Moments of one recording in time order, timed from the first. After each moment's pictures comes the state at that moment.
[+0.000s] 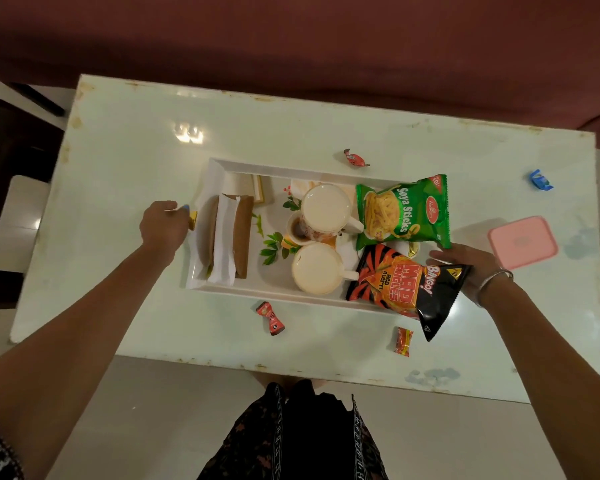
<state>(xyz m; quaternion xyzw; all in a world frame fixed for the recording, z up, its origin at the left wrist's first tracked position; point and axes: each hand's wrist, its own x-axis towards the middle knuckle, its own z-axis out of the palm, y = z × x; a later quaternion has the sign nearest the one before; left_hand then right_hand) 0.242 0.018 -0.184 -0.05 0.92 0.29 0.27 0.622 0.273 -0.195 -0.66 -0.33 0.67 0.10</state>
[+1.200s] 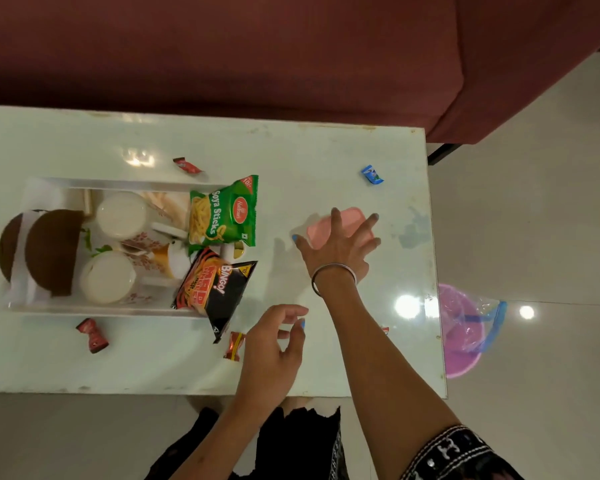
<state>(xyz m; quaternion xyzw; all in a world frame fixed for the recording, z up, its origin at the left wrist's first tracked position) 0.685 0.162 -0.142 0.27 0.79 0.42 0.36 0.689 0.325 -0.187 -0.65 -0.71 0.26 -0.09</state>
